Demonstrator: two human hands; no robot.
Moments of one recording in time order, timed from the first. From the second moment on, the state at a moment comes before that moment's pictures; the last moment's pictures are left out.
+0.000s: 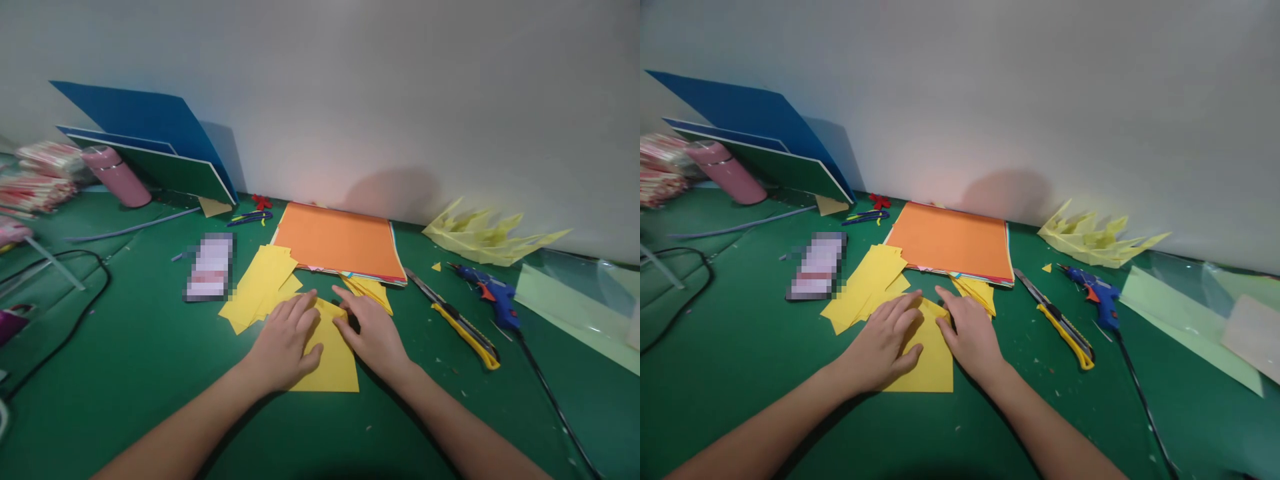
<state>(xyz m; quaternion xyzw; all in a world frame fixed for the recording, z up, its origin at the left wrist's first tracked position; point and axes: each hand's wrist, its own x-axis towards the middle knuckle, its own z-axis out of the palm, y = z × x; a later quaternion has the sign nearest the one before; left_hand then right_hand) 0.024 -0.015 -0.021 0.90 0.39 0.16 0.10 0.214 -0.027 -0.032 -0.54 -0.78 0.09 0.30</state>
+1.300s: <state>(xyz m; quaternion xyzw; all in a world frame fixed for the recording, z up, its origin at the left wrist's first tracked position) 0.004 0.004 -0.013 0.82 0.51 0.24 0.07 0.208 -0.032 -0.024 -0.45 -0.88 0.07 0.16</state>
